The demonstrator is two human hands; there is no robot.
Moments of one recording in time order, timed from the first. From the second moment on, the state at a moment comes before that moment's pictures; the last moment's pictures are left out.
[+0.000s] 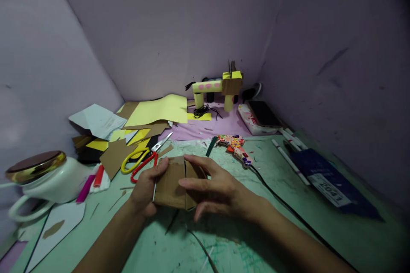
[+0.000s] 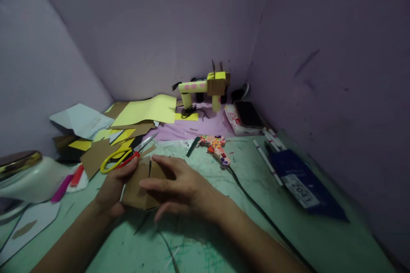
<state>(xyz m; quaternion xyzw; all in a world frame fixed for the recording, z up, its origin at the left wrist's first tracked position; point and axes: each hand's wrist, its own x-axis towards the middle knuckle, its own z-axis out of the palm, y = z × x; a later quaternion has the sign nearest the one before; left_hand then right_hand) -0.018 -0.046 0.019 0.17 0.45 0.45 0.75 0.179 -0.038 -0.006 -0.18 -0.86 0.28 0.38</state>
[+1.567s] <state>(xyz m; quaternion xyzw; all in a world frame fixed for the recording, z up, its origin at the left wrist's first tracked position) 0.009 -0.076 -0.002 0.52 0.42 0.61 0.44 0.150 -0.057 -0.039 -0.31 -0.66 0.49 0.47</state>
